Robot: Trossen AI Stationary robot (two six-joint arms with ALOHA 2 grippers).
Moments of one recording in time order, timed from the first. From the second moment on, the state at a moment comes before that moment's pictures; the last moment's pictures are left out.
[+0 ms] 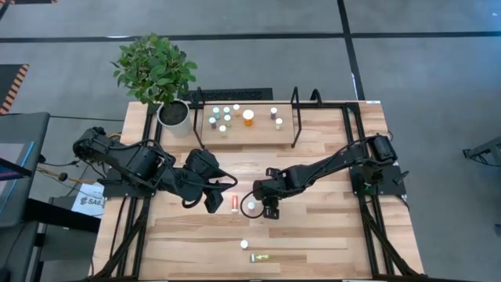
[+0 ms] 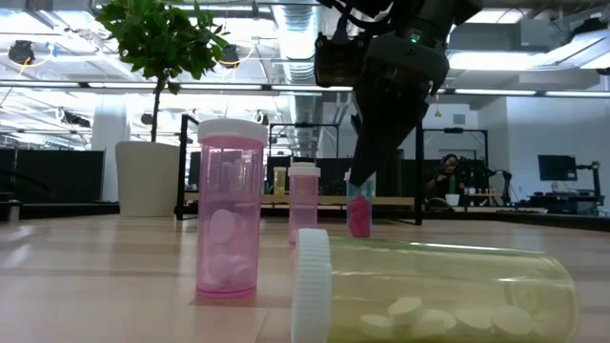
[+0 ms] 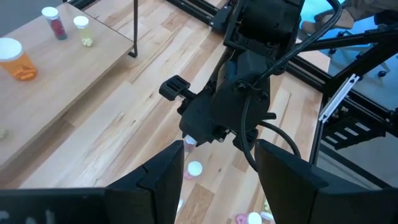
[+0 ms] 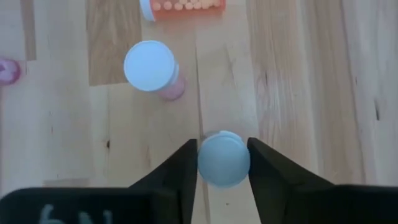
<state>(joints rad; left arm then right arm) -0.44 1.47 1.71 -1.04 -0.50 -0.85 0.22 1.87 1.28 -0.53 0.08 0.31</state>
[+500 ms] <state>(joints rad) -0.44 1.47 1.71 -1.04 -0.49 -0.85 0.19 1.87 1.32 -0.58 0.07 0.27</state>
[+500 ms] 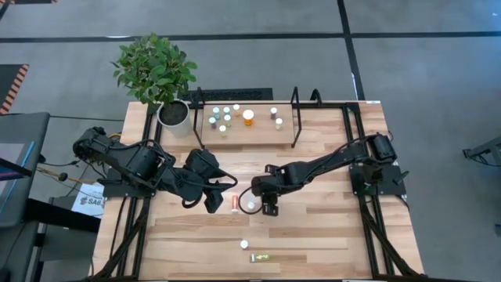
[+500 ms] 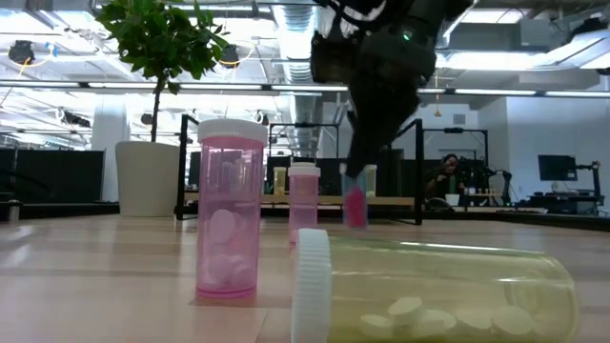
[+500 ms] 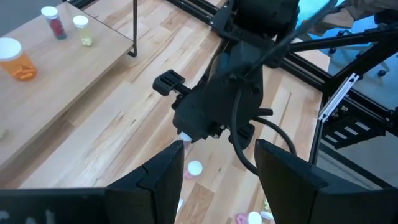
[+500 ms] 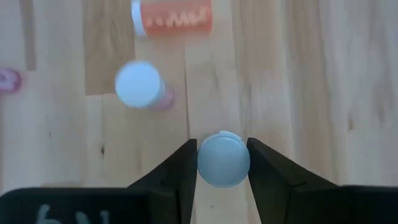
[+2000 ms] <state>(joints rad) -0.15 1.34 1.71 -1.21 -0.50 -0.56 -0.45 1.87 1.60 -0.72 0.08 0.19</state>
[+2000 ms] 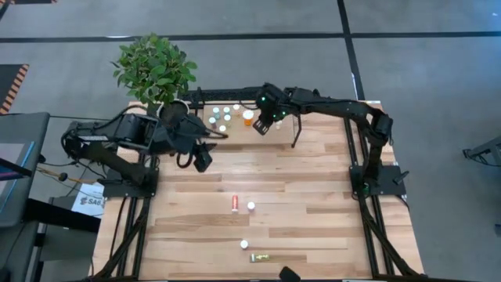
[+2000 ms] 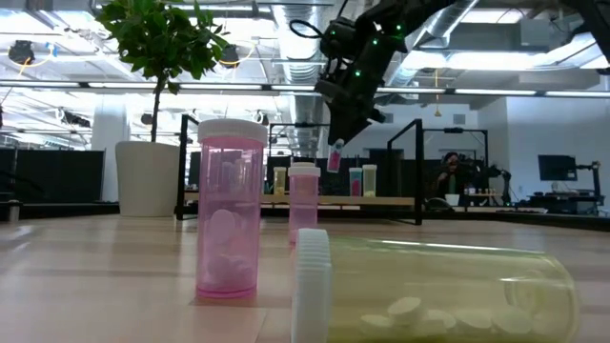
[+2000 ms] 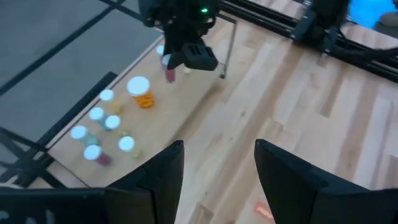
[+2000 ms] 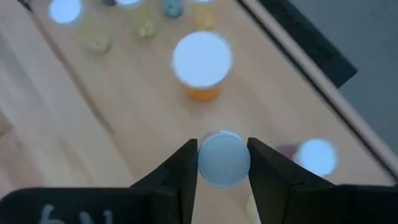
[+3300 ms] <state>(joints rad) 0.04 1.34 1.71 -1.17 -0.48 -0.57 -0.57 1.95 1.62 -0.58 0.07 -0.14</state>
